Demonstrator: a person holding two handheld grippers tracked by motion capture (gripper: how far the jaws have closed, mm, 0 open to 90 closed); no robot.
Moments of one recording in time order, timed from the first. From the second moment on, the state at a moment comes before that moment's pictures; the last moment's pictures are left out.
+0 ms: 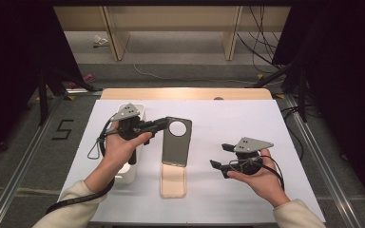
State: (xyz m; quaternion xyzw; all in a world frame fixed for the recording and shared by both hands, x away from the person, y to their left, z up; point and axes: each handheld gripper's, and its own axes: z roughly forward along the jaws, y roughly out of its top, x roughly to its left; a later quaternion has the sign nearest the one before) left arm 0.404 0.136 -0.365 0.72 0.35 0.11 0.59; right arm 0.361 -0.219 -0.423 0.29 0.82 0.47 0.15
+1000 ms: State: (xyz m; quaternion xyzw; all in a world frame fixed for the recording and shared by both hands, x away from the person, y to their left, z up) left arm 0.406 0.187 -0.339 0.70 0.36 0.15 0.60; right arm 0.352 -0.251 -0.422 0.33 0.79 0.49 0.17
